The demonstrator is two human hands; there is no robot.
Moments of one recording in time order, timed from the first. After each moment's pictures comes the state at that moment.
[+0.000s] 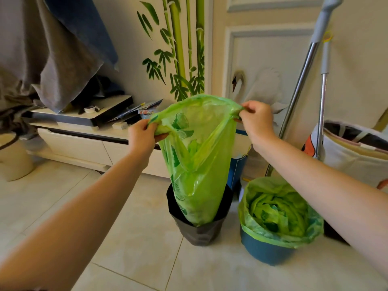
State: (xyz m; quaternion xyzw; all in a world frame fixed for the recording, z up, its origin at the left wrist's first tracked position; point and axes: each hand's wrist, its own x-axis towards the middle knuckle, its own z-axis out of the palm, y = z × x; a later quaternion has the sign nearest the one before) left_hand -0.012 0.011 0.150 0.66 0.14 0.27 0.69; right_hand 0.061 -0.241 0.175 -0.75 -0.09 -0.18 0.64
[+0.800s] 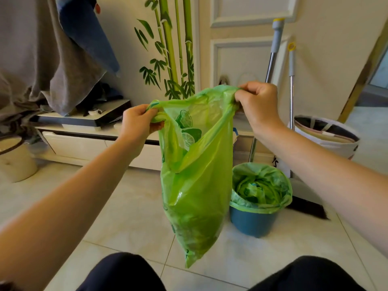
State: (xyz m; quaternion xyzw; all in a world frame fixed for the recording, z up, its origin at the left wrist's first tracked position) left_hand -0.136 -0.042 0.217 0.69 0.06 0.24 0.68; right_hand -0.099 -0.288 0.250 -0.67 -0.18 -0.23 0.68
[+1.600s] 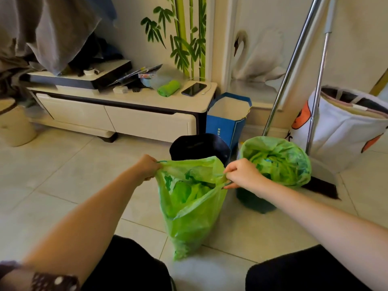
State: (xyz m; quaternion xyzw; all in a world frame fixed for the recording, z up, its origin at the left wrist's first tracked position) left_hand -0.134 0.015 0.003 0.84 0.27 -0.07 0.47; right_hand -0.099 -0.267 0.007 -0.84 -0.05 0.19 0.50
